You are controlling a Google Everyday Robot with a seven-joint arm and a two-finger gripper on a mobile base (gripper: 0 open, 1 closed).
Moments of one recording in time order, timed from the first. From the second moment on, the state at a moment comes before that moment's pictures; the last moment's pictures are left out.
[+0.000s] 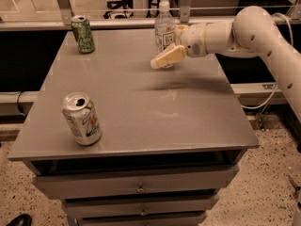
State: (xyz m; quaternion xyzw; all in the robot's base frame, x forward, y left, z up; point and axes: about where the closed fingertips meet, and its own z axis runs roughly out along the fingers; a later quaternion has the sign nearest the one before) arm 0.716 -0.060 0.909 -0.48 0.65 0.28 0.52
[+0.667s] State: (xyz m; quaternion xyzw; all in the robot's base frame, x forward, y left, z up) arm 0.683 -0.005 0.932 -0.51 0.58 0.35 0.53
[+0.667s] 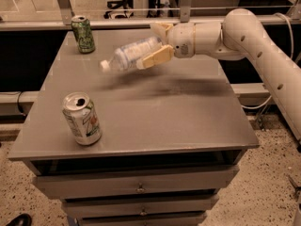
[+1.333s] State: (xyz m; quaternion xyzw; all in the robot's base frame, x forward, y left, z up) arm 0.676 -0.016 0.938 -0.53 0.57 0.34 0.54
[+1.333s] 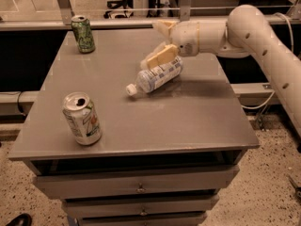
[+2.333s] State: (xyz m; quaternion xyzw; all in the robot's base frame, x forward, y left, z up) arm 0.670 -0.167 0.944 -0.57 0.62 0.19 0.50
